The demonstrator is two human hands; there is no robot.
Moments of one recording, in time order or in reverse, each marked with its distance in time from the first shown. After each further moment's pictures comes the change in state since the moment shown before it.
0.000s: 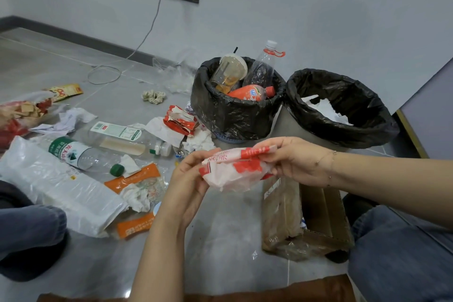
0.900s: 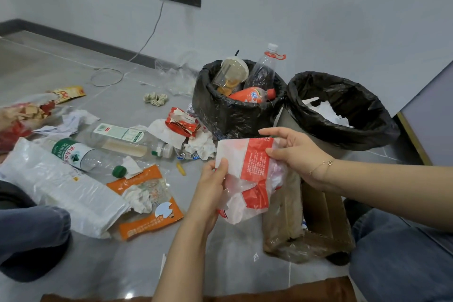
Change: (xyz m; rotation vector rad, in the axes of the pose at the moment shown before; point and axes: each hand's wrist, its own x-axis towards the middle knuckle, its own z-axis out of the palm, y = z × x) left_hand 0.002 -0.031 0.020 0.258 0.113 -0.127; right_hand -0.006 -0.002 0.006 -0.161 0.268 -0.108
